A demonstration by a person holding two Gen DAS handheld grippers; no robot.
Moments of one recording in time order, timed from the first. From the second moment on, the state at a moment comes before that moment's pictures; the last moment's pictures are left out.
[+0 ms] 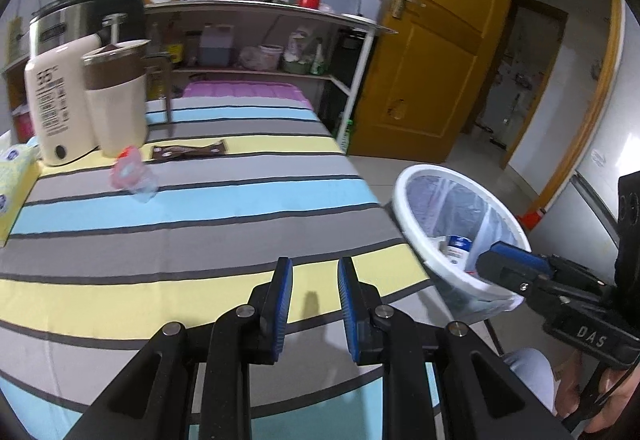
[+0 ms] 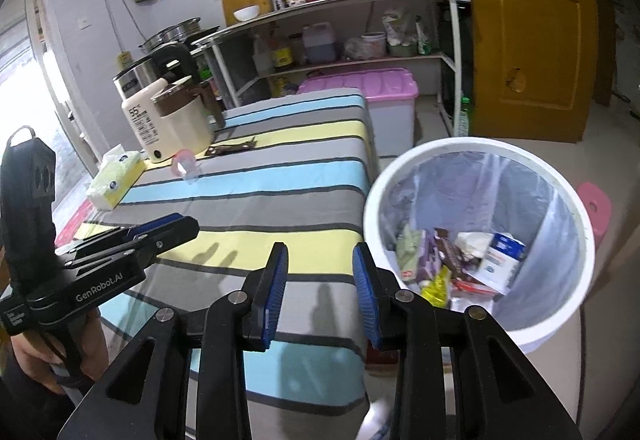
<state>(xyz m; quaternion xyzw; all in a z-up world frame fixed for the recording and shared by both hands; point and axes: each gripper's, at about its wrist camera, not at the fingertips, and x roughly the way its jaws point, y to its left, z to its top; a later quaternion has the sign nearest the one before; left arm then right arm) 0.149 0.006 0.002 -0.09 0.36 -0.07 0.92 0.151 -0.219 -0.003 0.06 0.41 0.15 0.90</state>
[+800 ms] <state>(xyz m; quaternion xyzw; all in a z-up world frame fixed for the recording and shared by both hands) 0.183 0.116 0.011 -0.14 0.35 0.03 0.92 0.201 -0.151 0.004 0.04 0.40 0.21 0.89</state>
